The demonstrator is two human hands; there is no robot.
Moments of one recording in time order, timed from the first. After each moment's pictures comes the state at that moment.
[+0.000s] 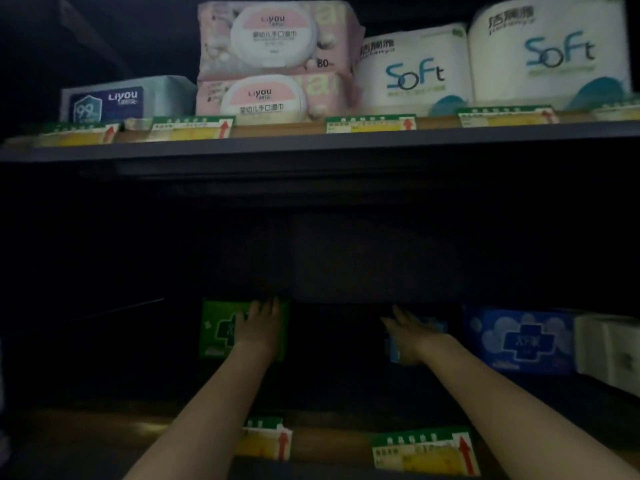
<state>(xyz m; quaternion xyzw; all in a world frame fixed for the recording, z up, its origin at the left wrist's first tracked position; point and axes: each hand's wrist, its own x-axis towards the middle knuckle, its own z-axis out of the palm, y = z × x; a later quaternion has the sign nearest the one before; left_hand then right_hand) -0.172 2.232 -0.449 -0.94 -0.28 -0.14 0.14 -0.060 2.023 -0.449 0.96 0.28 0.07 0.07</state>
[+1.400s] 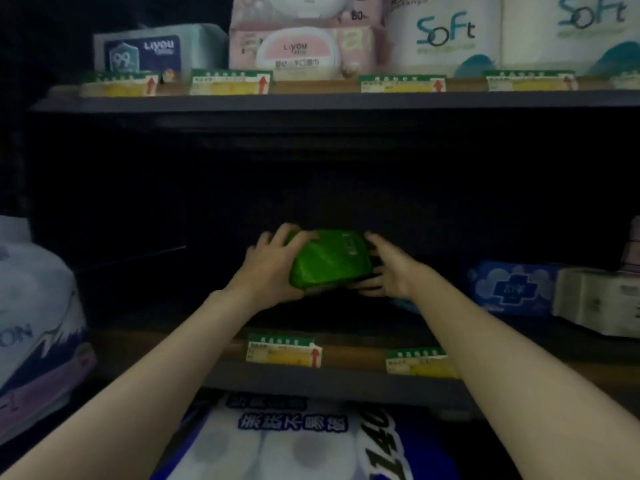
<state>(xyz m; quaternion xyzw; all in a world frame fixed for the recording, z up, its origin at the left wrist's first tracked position) -0.271 2.217 -0.431 -0.95 -0.03 -0.32 0.04 -0.149 2.051 -0.421 0.68 0.20 -0.20 -0.68</state>
